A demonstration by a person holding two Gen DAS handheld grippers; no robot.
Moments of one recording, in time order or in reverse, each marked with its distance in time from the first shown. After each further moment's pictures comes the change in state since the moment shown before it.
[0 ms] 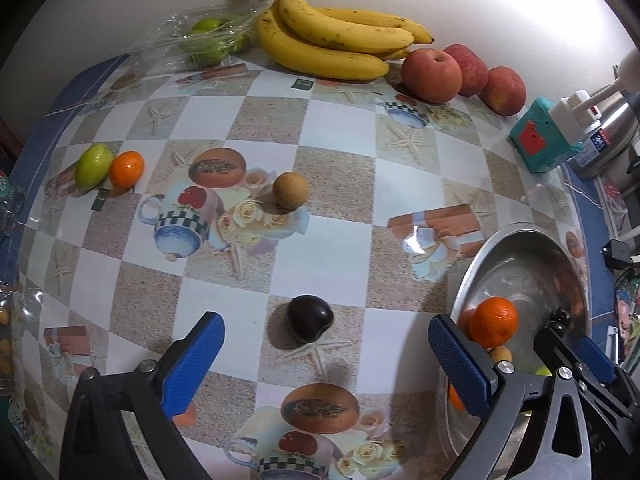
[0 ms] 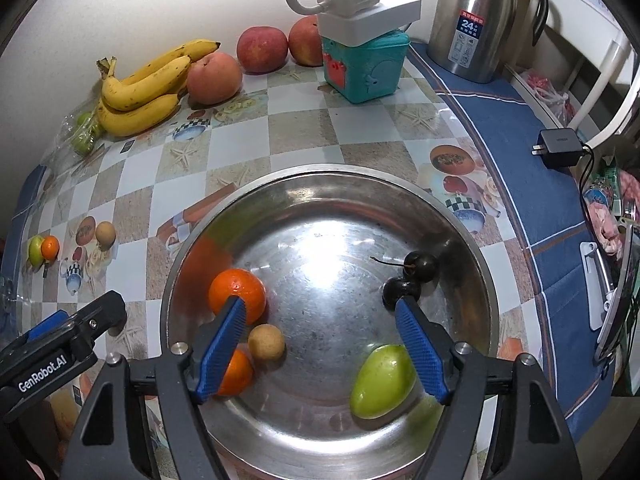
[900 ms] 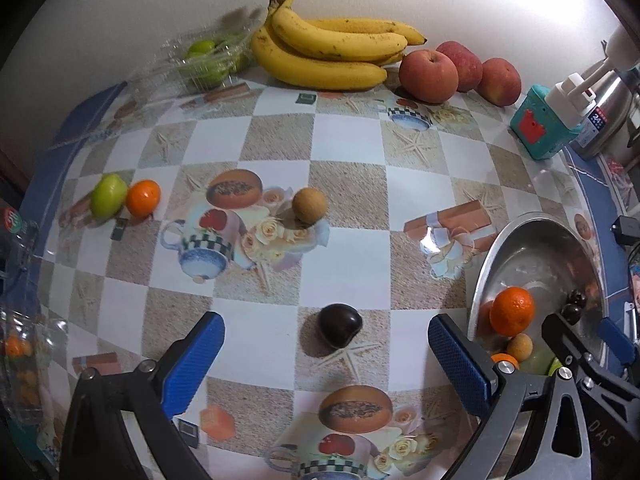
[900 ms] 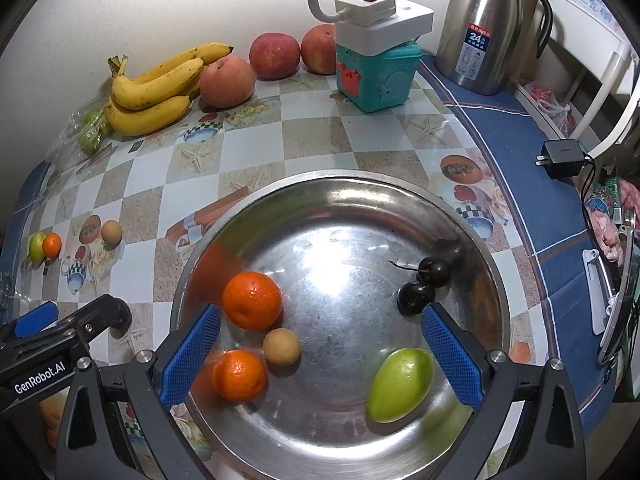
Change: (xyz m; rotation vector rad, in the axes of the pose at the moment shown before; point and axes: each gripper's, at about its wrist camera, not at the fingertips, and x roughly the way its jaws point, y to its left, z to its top) left arm -0.009 0.006 0.002 0.102 -0.034 0.054; right arm -0.001 0.013 -0.005 -0.013 -0.048 -0.006
